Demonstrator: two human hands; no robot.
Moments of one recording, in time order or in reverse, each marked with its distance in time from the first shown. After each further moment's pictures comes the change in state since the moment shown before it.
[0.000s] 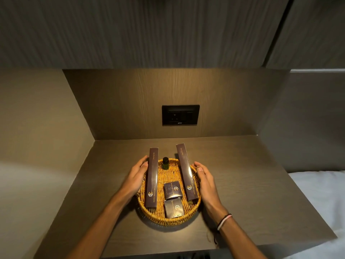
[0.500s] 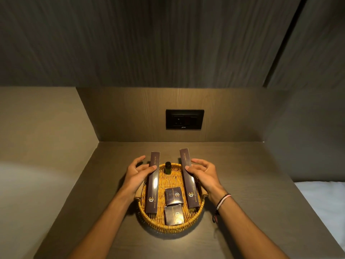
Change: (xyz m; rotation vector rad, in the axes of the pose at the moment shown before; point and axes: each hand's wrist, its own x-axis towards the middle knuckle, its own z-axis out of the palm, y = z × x) left_hand 0.007 0.013 0.000 -0.329 0.128 -0.144; right_hand 0.051 -0.039 -0.002 -0.042 -0.056 0.093
